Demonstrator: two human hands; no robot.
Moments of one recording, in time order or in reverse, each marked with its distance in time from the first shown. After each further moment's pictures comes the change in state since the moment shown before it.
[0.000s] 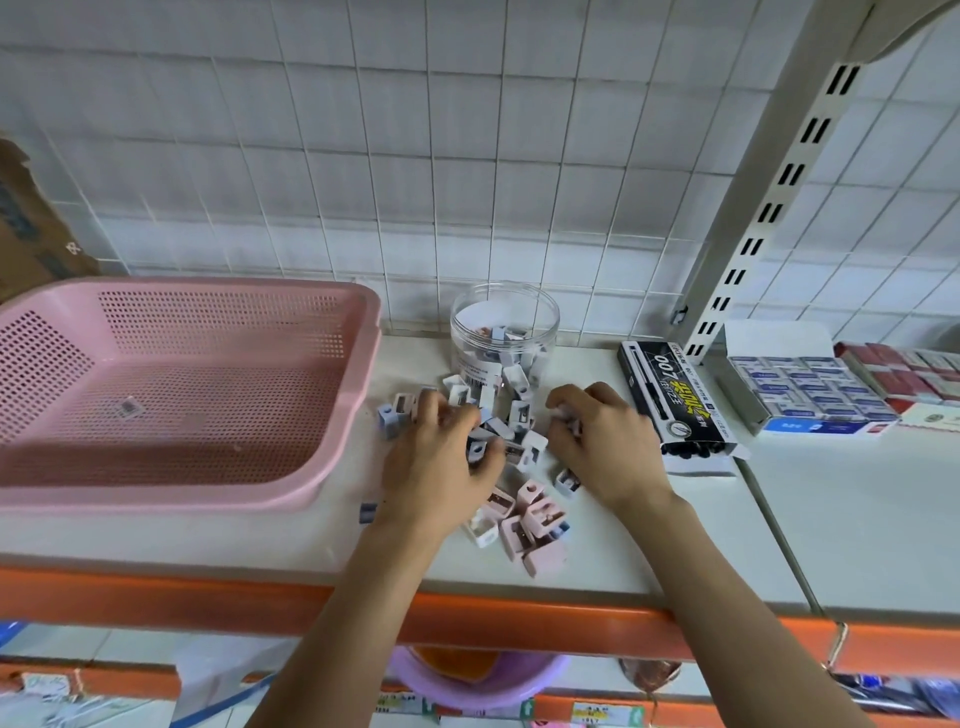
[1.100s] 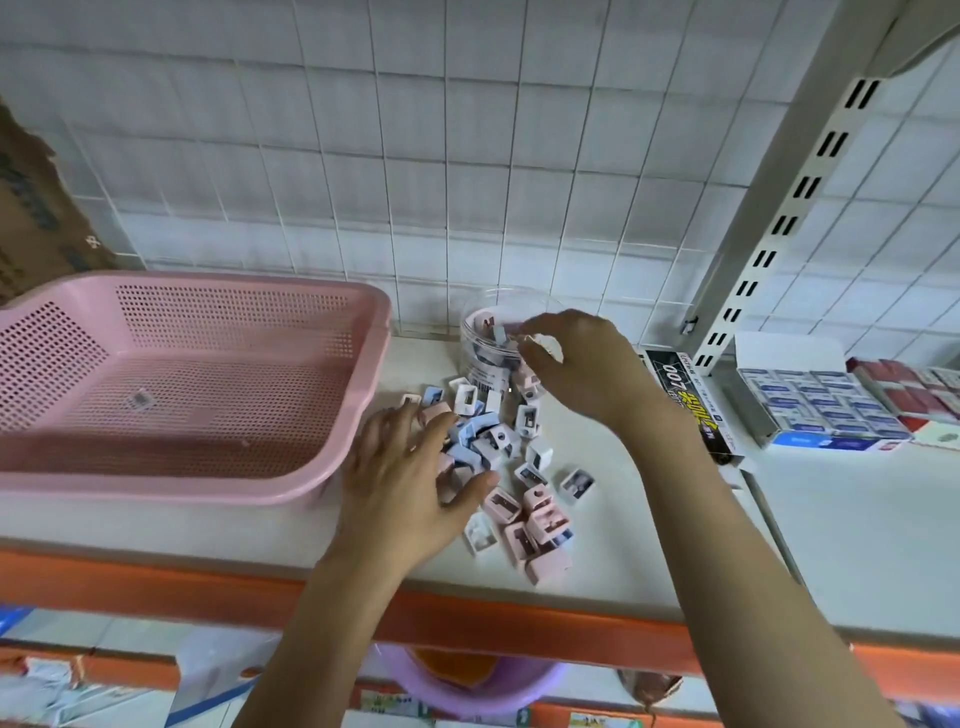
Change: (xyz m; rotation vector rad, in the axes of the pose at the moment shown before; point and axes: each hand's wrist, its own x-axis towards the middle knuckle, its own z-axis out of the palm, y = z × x) left_hand -0.024 -0.025 -0.015 0.136 -0.041 -0.032; right_hand 0.060 -0.042 -0.047 0.088 -0.154 -0.124
